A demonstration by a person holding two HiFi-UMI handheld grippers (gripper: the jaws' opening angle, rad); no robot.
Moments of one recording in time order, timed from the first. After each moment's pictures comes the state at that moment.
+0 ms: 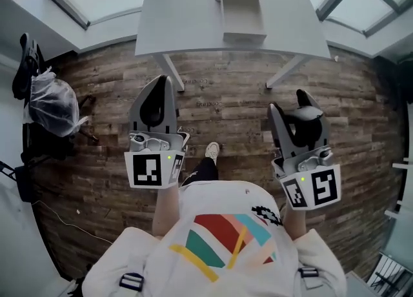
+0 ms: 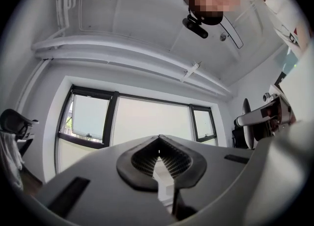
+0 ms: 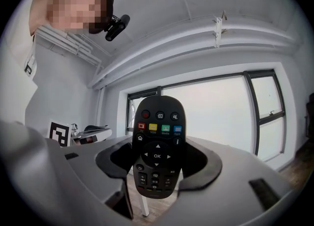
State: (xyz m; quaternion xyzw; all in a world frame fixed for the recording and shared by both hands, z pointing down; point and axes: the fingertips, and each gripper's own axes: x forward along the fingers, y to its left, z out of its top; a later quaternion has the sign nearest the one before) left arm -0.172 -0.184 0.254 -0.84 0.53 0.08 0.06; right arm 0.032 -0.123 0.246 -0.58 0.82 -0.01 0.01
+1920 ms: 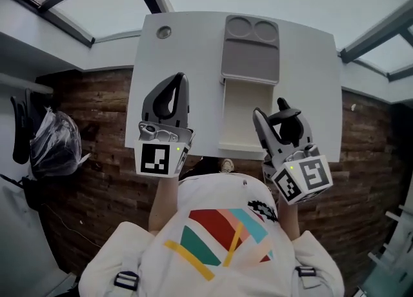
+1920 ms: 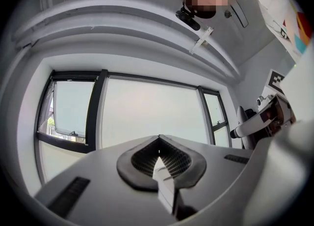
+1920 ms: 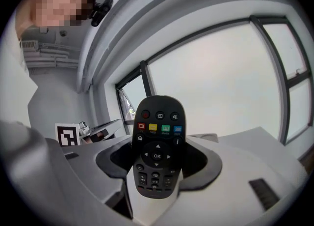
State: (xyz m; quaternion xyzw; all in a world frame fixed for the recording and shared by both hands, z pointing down) left arm -0.073 -0.599 0.275 -0.85 0.53 0.02 0.07; right arm 0.096 -0.551 0.308 -0.50 0.85 -0.17 -0.01
